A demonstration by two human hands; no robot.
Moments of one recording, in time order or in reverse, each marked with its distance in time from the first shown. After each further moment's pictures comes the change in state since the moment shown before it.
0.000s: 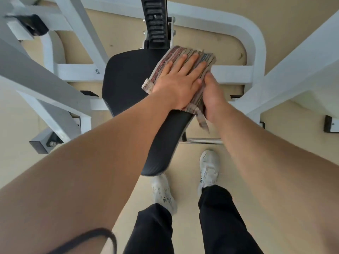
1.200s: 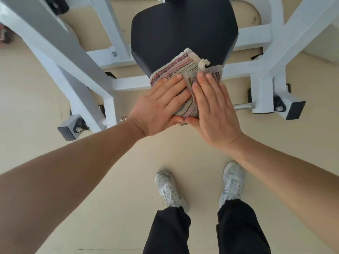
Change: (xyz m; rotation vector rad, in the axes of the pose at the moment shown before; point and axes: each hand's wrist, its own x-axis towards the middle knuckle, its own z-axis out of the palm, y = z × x) left_hand -0.206 -0.104 0.096 0.282 0.502 0.589; right_hand -0.158 0.171 0.022 -1.458 0.212 -1.277
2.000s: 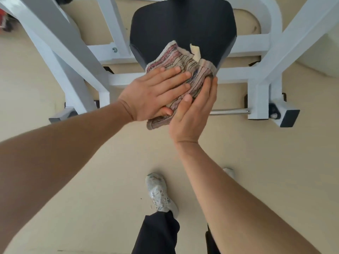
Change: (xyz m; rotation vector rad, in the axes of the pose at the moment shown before) left_hand 0.007 -0.021 -0.003 0.056 0.027 0.161; right_hand 0.023 -0.071 0.017 0.638 0.419 0.758
